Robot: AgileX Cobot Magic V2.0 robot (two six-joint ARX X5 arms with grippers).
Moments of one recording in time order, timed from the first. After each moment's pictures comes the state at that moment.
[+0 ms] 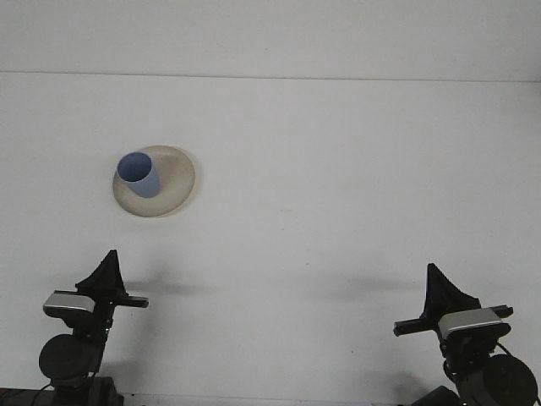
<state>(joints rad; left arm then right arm) 0.03 0.01 0.03 0.22 0.07 -0.05 0.48 0.17 0.54 -0.41 0.29 0.03</state>
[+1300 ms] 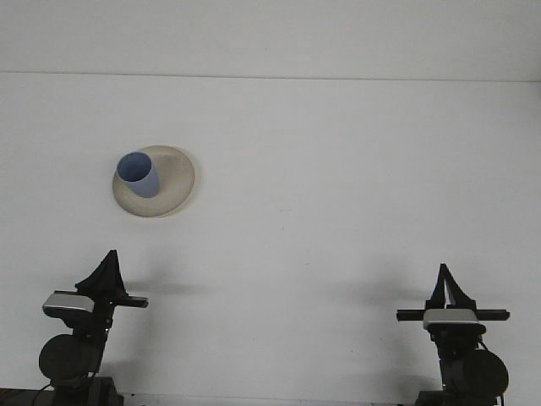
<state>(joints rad) 0.03 0.01 0.03 0.22 0.07 -0.06 0.03 0.00 0.13 -0.10 0.02 -0.23</state>
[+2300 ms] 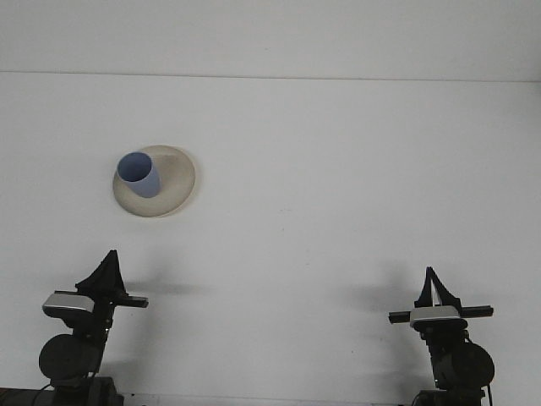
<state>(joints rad) 0.03 0.01 0.03 0.22 0.07 -0.07 0.00 0.00 0.01 -0.03 -0.02 -0.28</state>
